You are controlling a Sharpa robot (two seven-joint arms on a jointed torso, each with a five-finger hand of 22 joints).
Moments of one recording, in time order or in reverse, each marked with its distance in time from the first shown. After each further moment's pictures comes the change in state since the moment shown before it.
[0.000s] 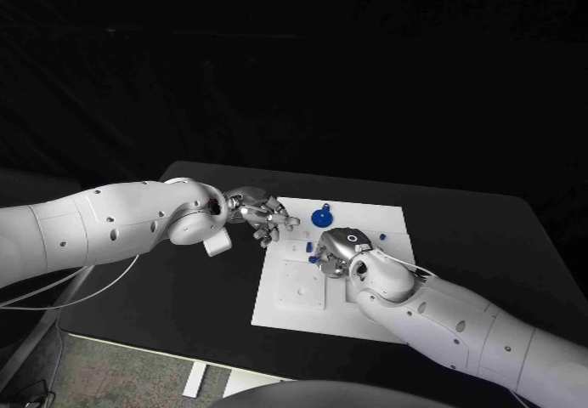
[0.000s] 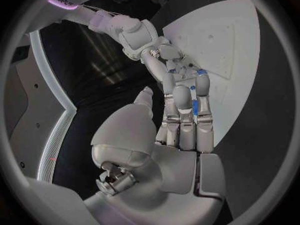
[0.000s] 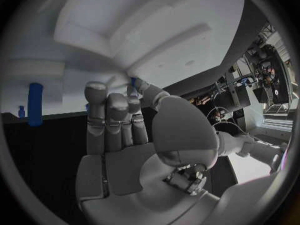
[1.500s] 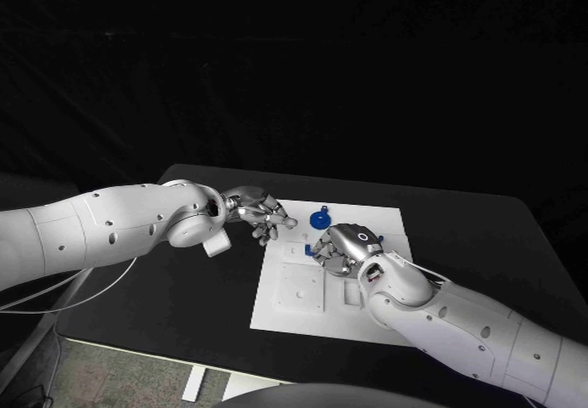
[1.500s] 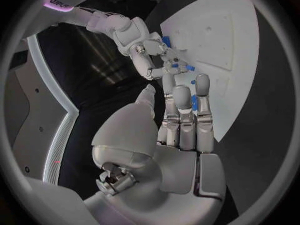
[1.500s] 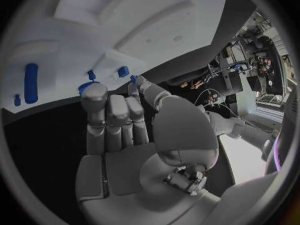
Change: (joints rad) left arm 0.000 0.005 0.000 -0.010 -0.027 -0.038 0.029; left_hand 0.055 -0.006 0.001 -0.037 0.000 0.027 0.024 -0.145 -0.247 -0.002 0.002 0.000 -0.003 0.000 0.000 0.000 0.004 0.000 0.000 0.000 0.000 0.000; right arm -0.010 -0.095 0.024 0.117 0.075 -0.151 0.087; right_hand -0.006 0.018 0.041 -0.032 -0.001 0.044 -0.015 0.002 0.002 0.104 -0.011 0.020 0.142 0.029 -0.008 0.039 0.052 -0.010 0.014 -0.007 0.135 0.000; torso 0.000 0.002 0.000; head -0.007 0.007
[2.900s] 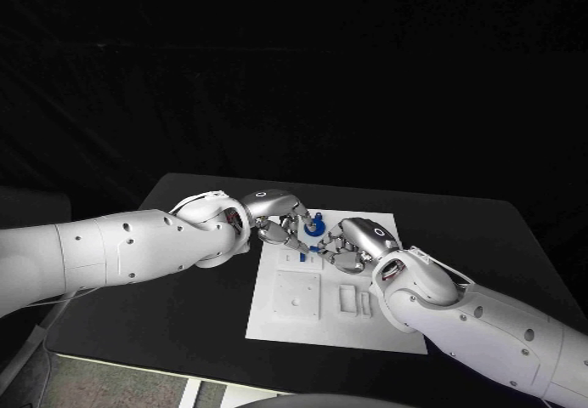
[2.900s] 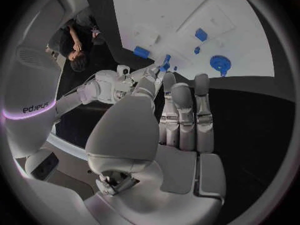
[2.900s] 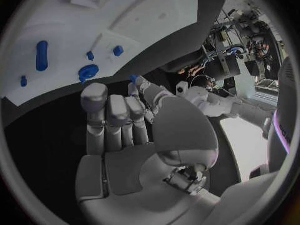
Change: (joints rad) left arm -0.014 0.087 -0.001 0.067 -0.781 -0.441 0.161; left_hand 0.146 -0.182 0.027 0.025 -0.124 0.201 0.007 -0.401 -0.077 0.067 -0.013 -0.155 -0.064 0.067 -0.009 -0.069 0.023 0.000 0.034 -0.012 0.016 0.000; right arm 0.002 -0.135 0.067 0.178 0.119 -0.002 0.023; right_hand 0.007 -0.002 -0.002 0.015 0.000 -0.002 0.002 -0.002 0.000 0.001 0.002 -0.012 0.013 0.003 -0.003 0.000 0.005 0.001 0.000 0.000 0.002 0.000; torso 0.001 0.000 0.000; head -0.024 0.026
